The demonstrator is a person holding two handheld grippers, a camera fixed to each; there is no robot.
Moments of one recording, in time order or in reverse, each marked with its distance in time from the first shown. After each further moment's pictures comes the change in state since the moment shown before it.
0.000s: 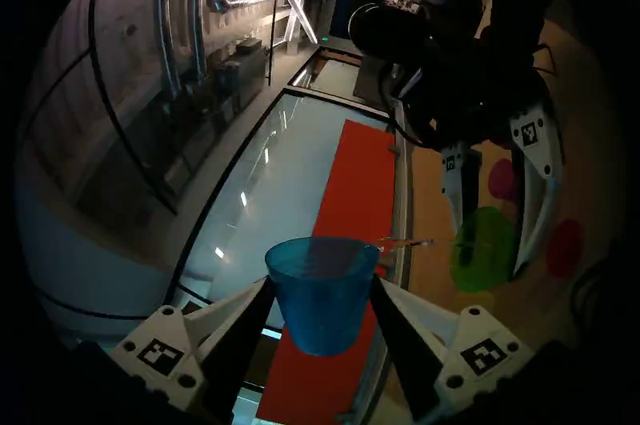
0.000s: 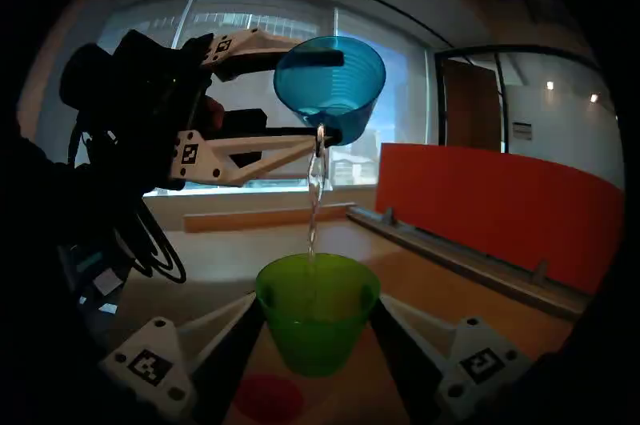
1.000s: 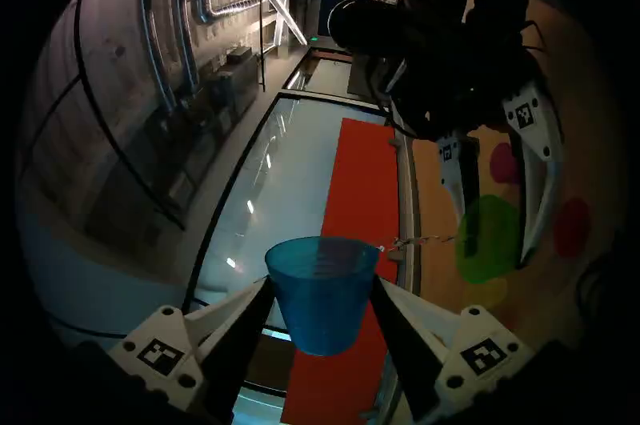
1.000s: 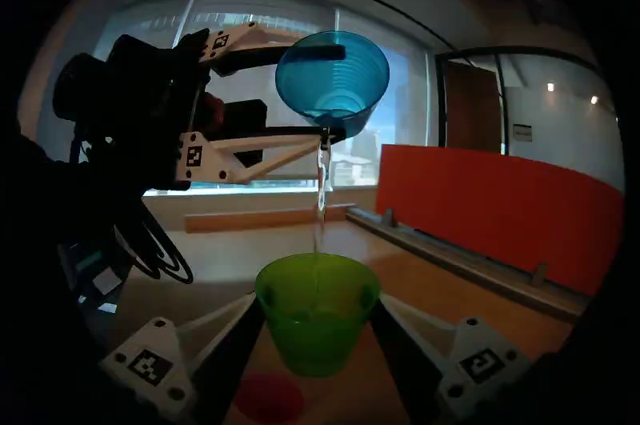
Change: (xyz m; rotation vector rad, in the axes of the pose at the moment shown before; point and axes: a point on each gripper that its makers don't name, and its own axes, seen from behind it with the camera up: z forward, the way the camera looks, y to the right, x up) left arm 0.007 -0.007 0.000 0.021 0.003 0.103; right arm 0.003 0.000 0.001 -0.002 0.004 -0.006
